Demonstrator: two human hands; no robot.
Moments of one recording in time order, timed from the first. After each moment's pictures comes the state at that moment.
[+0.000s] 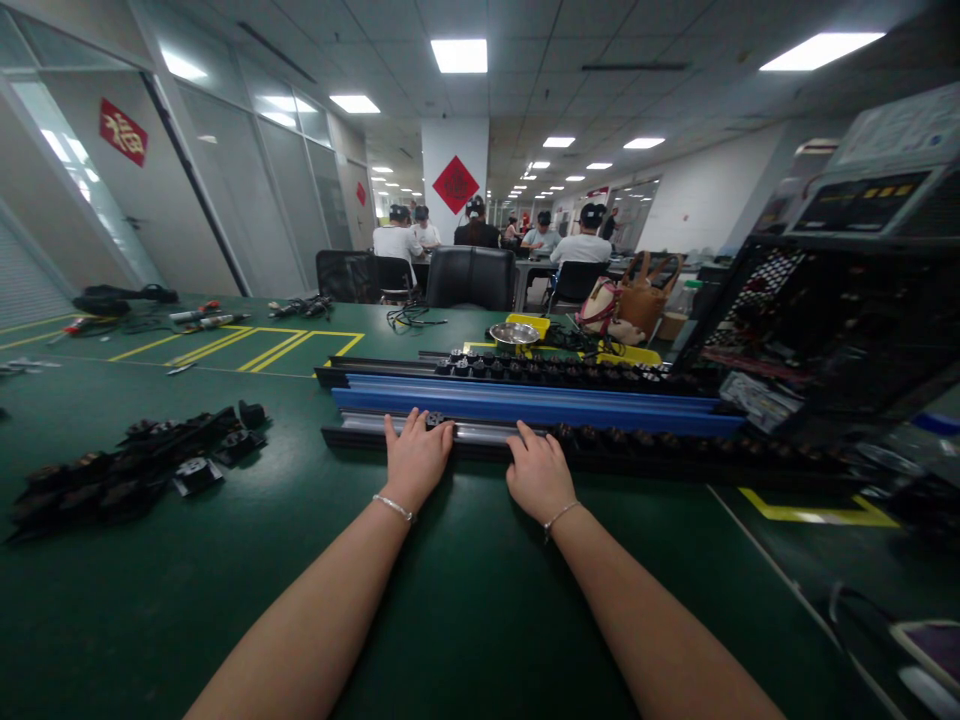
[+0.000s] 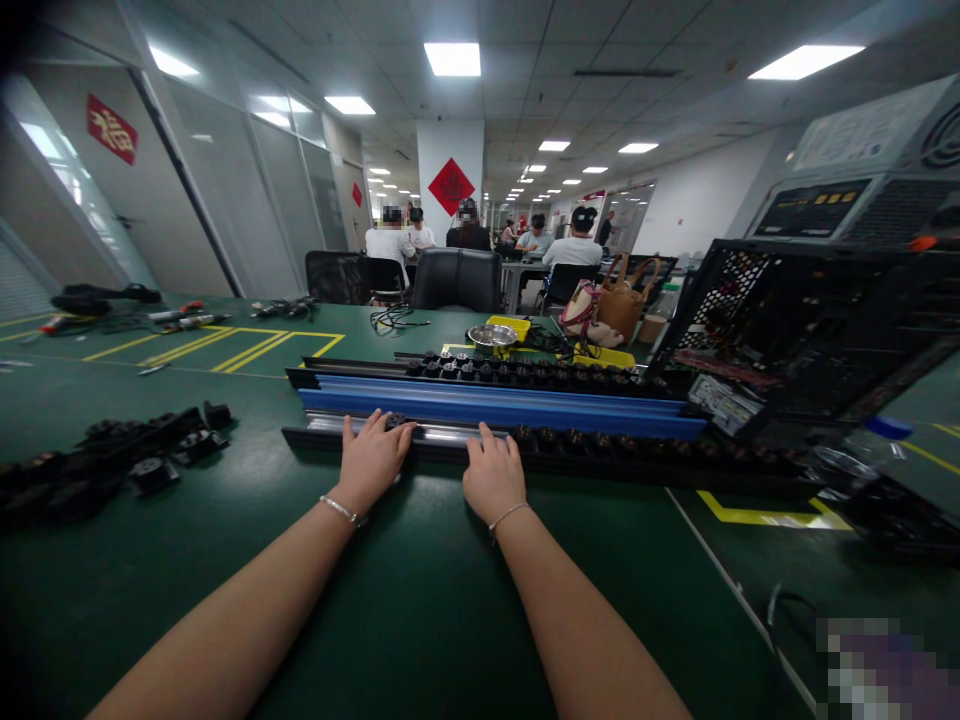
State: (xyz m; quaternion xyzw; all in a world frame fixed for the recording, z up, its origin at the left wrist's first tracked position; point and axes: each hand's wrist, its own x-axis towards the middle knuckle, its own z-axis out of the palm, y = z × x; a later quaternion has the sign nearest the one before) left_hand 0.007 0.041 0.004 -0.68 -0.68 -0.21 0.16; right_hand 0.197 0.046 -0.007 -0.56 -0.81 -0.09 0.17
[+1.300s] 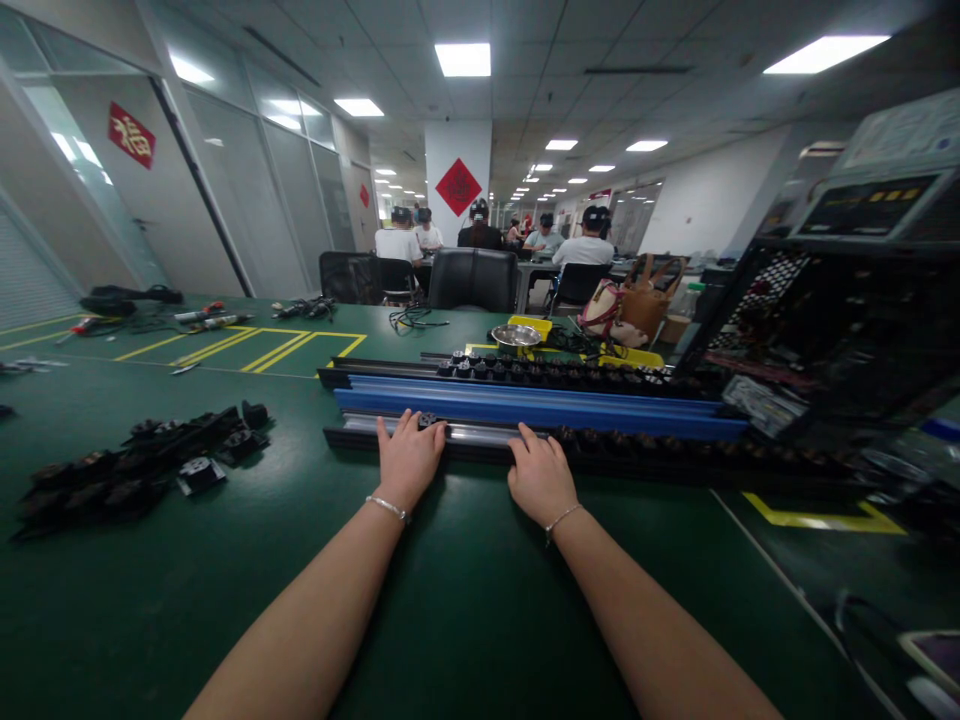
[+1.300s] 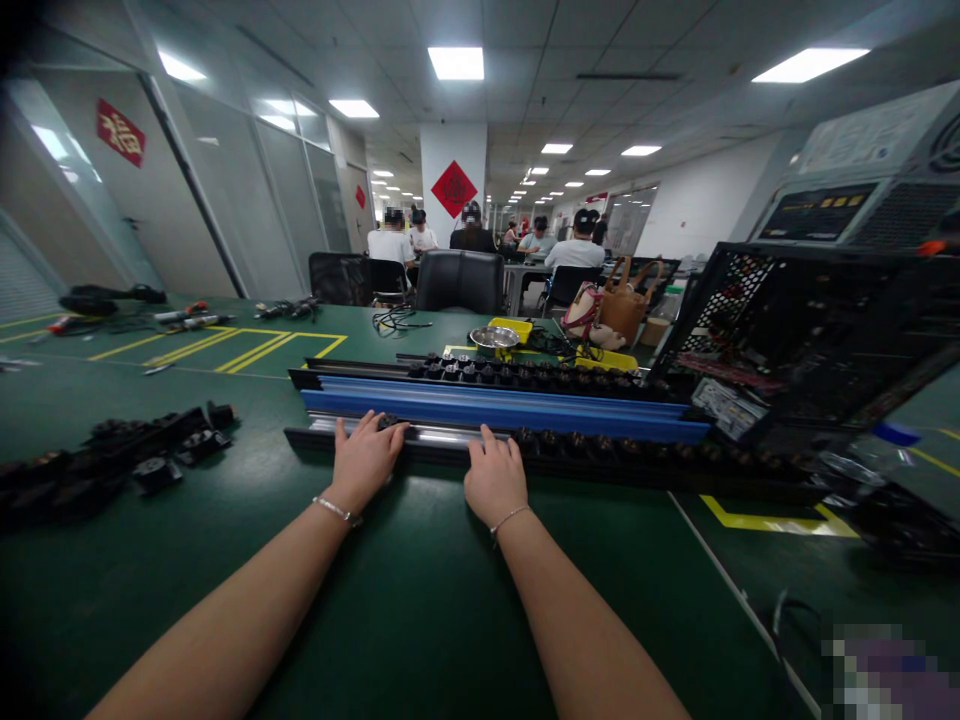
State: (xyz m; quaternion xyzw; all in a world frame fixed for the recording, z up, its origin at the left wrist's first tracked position) left_hand -0.005 0.042 0.003 -0.66 -0.70 -0.21 0.16; right_hand 0.196 0.047 -0.007 -0.56 -0.81 -0.09 0.17
